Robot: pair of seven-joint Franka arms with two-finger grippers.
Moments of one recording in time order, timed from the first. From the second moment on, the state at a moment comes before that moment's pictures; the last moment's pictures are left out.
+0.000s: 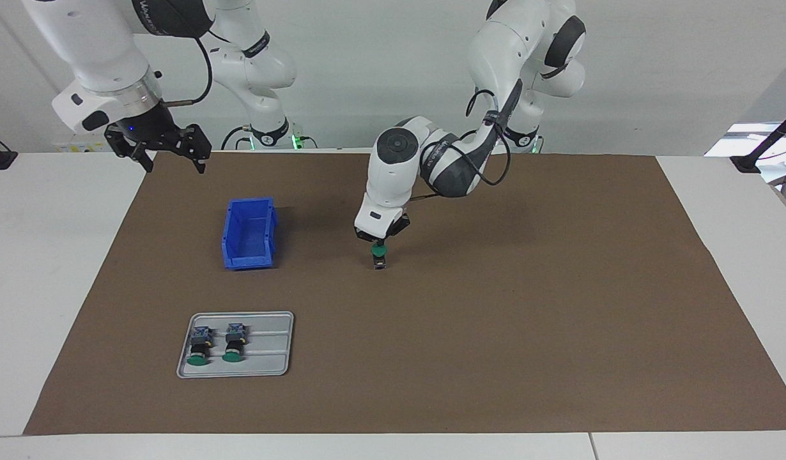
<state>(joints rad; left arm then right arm) -0.64 0.53 -0.22 -1.45 -0.03 1.99 -1.05 -0.11 0.01 0.11 -1.52 -0.06 1.43 0.01</state>
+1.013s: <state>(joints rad) -0.65 0.56 -0.22 -1.47 0.00 2.08 -1.08 -0.11 0.01 0.11 -1.52 -0.06 1.43 0.01</state>
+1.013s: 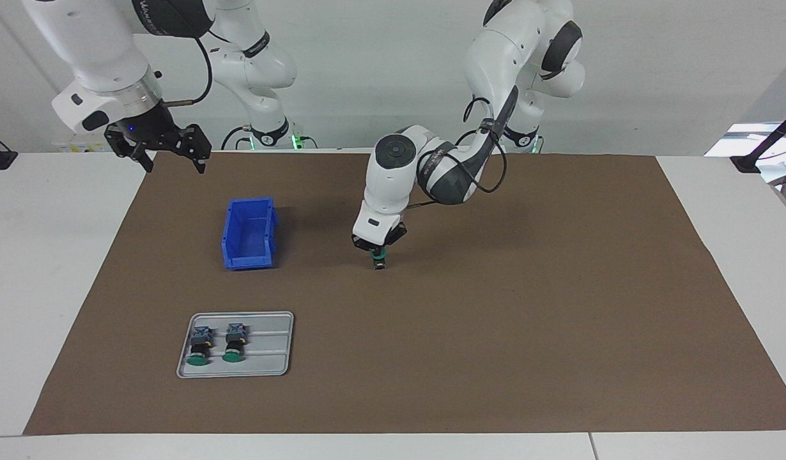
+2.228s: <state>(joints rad) -0.61 0.45 -0.20 -1.44 0.00 1.93 -1.09 -0.11 0.01 0.11 -1.52 -0.06 1.43 0.01</state>
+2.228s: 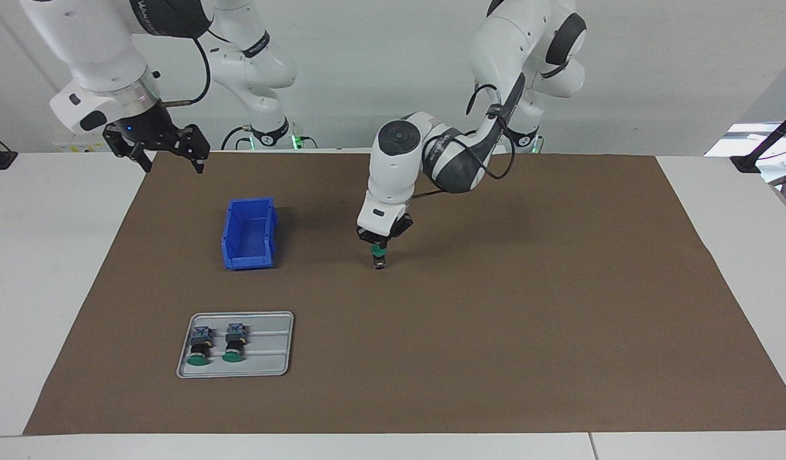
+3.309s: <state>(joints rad) -0.11 0.13 -0.14 -1.46 0.01 1.44 -0.35 -0.01 0.01 0.12 -1.60 0.00 1.63 0.06</state>
